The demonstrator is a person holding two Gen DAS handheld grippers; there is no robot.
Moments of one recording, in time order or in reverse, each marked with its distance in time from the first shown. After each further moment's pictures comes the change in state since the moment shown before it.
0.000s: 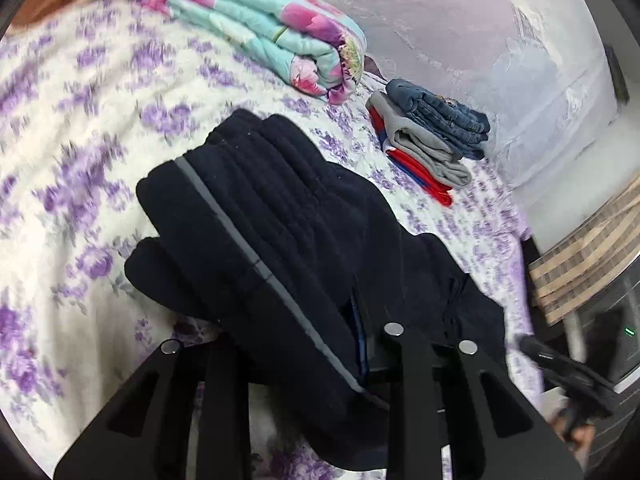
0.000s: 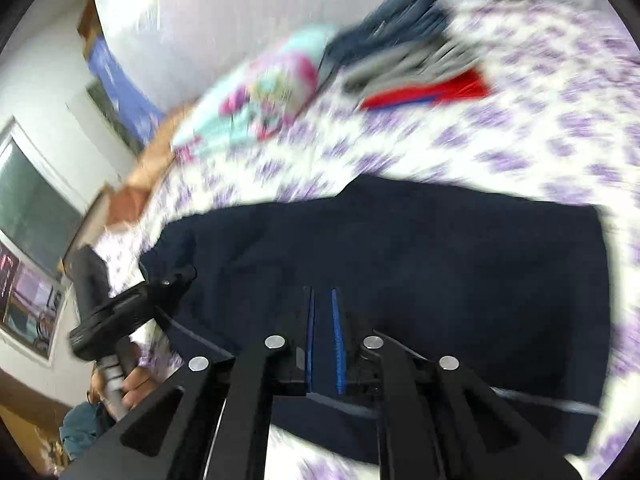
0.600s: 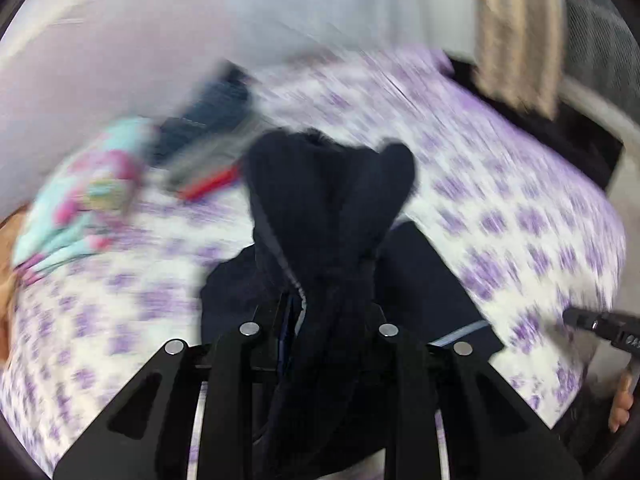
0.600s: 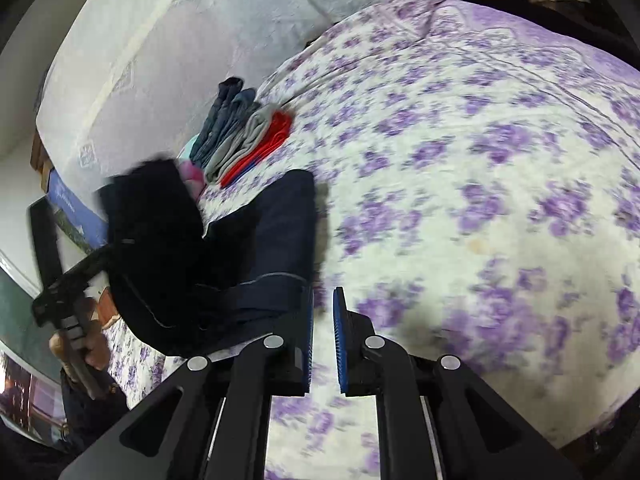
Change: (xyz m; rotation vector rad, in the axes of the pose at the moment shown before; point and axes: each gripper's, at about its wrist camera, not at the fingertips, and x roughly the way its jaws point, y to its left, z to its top) left arm 0.051 -0.325 -0.089 0.855 0.122 0.108; right arm -0.128 -0.181 -0.115 0.359 -0.197 -0.073
